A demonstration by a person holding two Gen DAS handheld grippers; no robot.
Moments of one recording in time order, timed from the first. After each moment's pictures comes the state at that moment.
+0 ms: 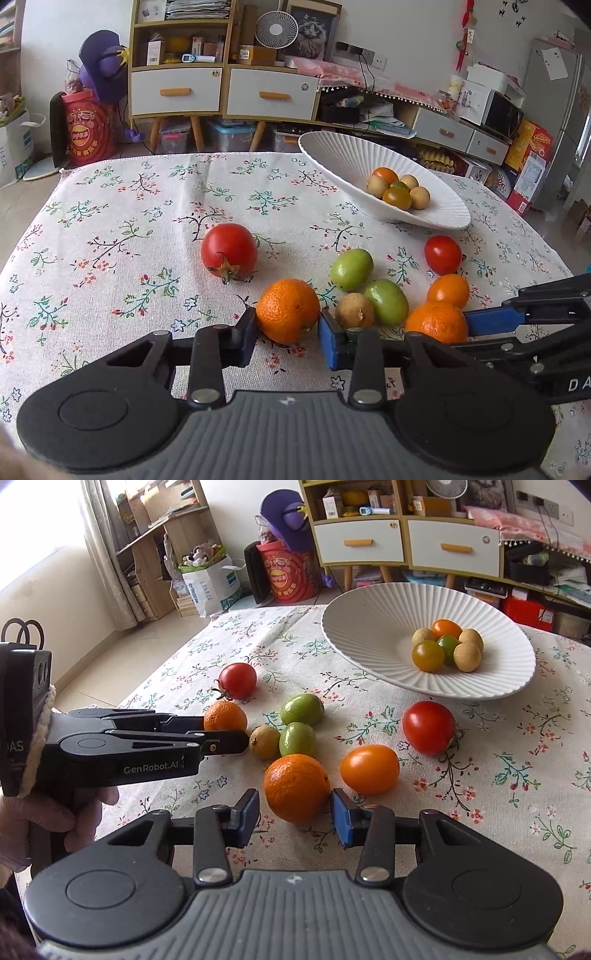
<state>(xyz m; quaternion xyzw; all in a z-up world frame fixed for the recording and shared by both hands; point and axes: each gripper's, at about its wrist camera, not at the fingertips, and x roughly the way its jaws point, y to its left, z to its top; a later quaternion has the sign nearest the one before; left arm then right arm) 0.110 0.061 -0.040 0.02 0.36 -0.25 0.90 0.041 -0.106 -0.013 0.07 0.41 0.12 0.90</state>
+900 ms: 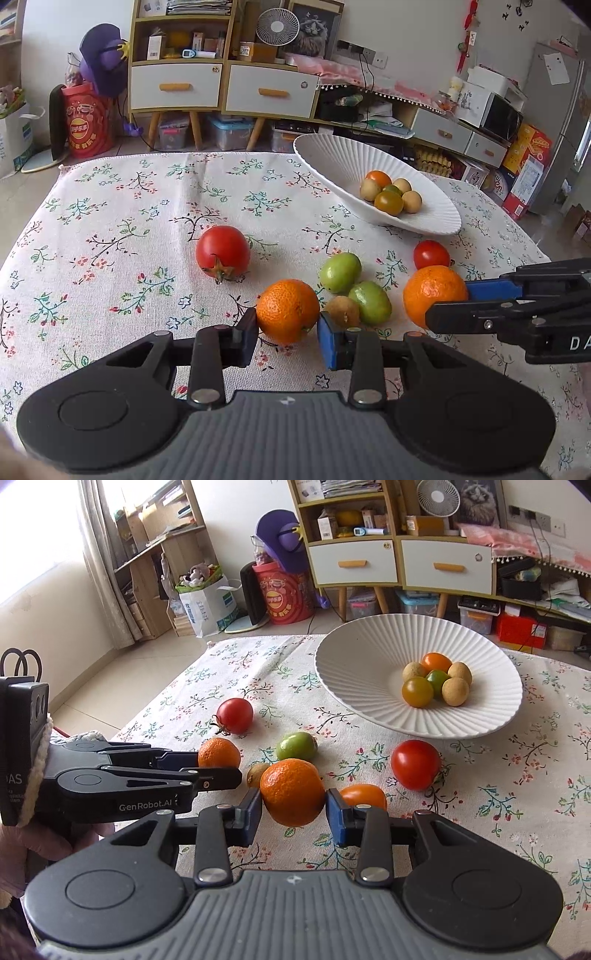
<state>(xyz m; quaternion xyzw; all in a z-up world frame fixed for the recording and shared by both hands) 0.108 0.058 -0.033 0.01 0.36 -0.25 0.90 0.044 -0.112 0.005 0.08 0.38 0.11 0.92</state>
